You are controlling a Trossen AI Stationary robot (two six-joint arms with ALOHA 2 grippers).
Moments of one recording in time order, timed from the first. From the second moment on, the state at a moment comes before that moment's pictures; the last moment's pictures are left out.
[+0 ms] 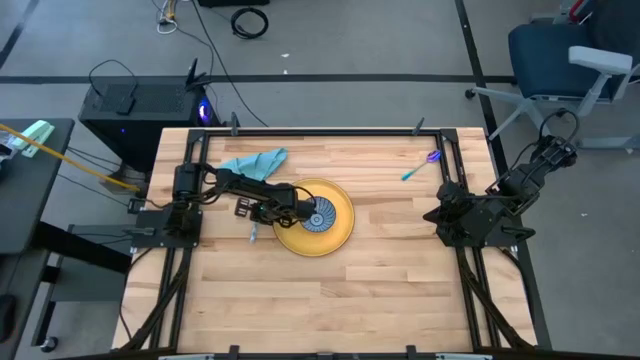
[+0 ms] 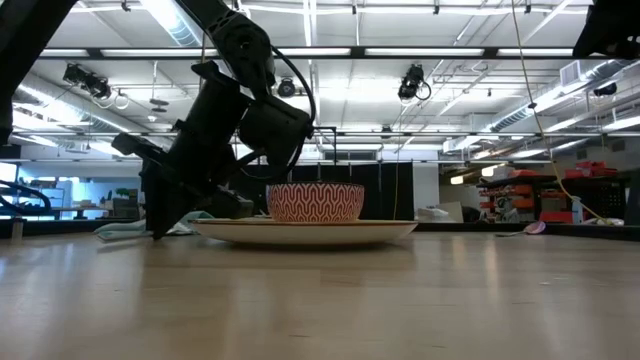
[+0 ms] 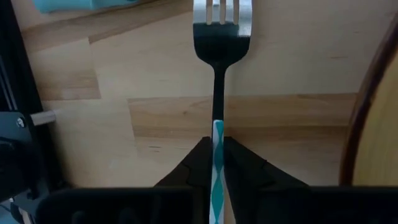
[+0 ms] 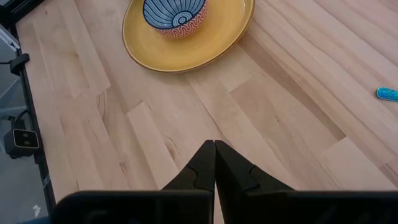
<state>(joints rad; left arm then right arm) 0.06 2.03 1.25 -1.22 -0.17 -1.40 0.65 0.75 0.92 -1.23 0.50 1.16</state>
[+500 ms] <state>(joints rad) 0.06 2.01 1.25 -1.22 -0.21 -1.40 0.65 0.75 0.92 -1.23 0.50 1.16</state>
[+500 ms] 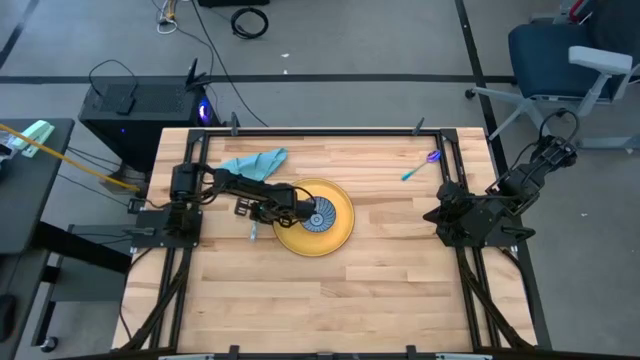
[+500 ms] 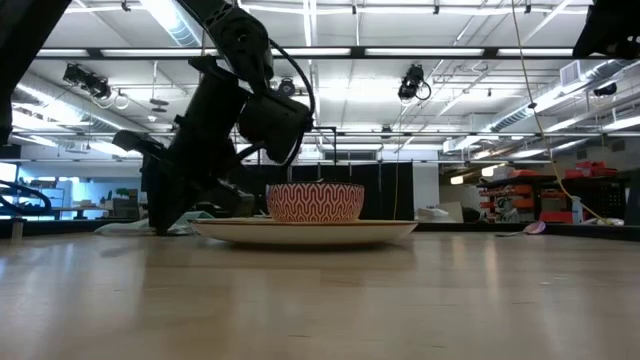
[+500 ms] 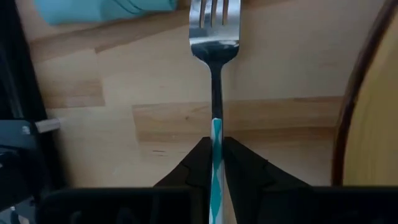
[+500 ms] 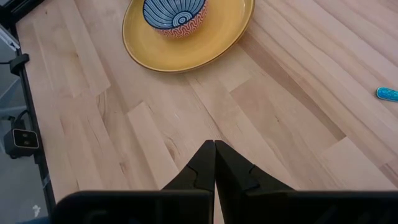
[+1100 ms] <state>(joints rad) 0.06 1.82 1.25 -1.23 -0.23 -1.39 0.65 0.75 0.92 -1.23 0.50 1.15</state>
